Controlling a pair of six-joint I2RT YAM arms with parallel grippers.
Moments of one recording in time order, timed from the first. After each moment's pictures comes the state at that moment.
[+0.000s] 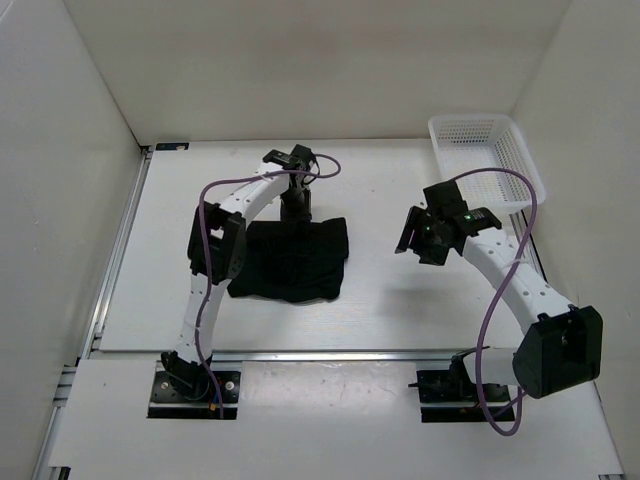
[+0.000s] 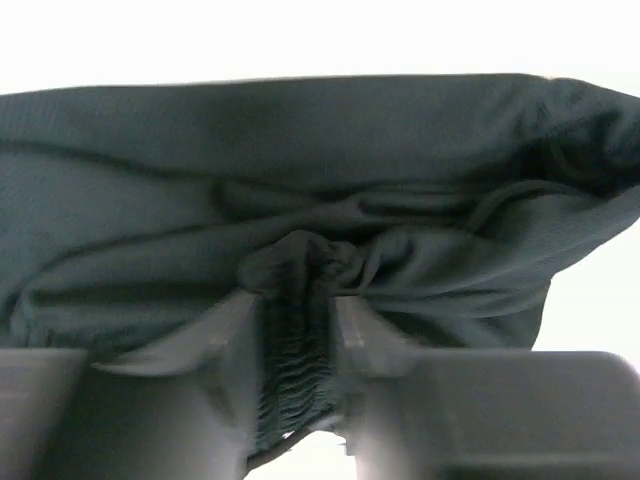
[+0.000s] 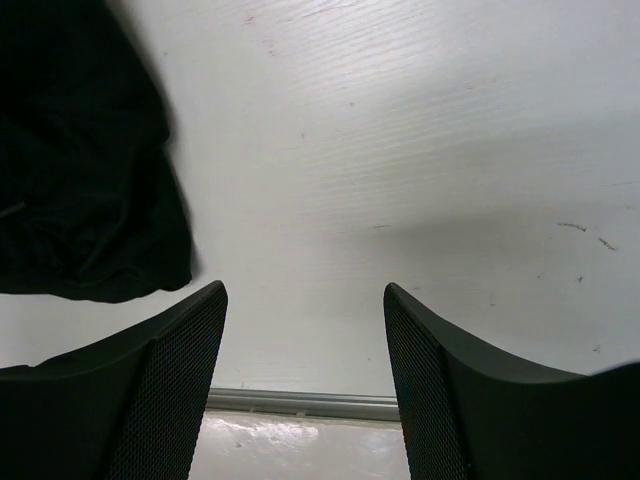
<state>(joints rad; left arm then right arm) -0.49 2.34 2.09 -1.15 0.08 -0.44 0.35 1.30 1.08 -0.83 -0.03 0.63</state>
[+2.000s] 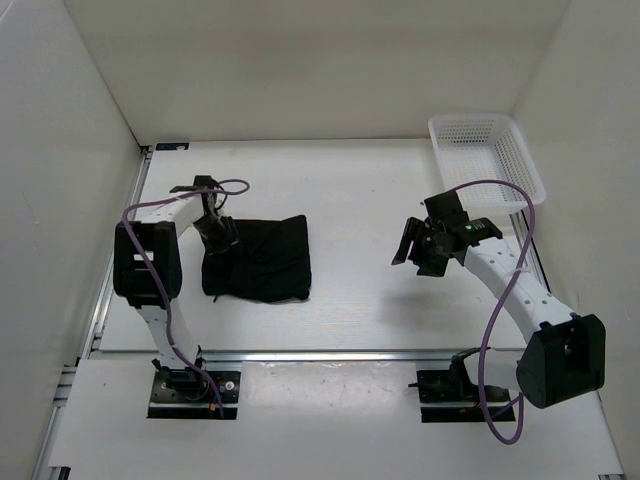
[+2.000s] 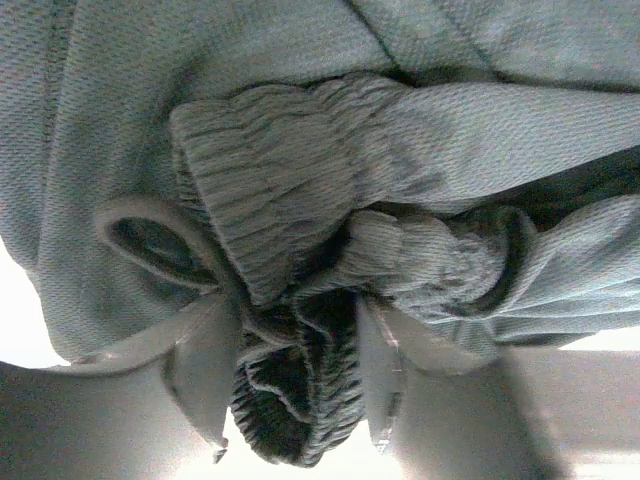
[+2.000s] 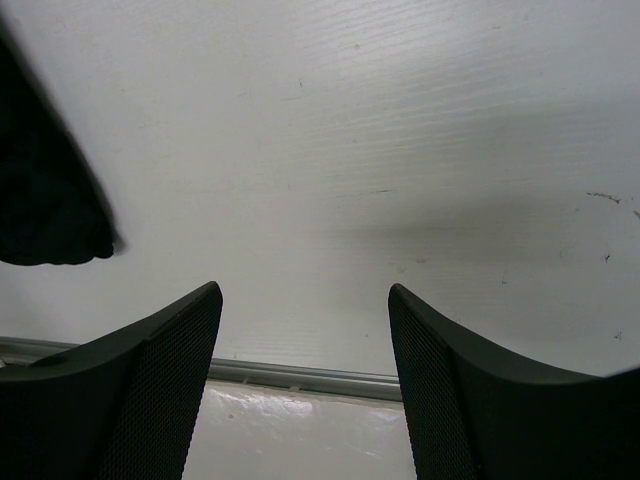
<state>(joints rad) -0.04 1.87 1.26 -0.87 0.19 -0.41 0.34 1.25 0.99 -0.82 -0.10 0.62</state>
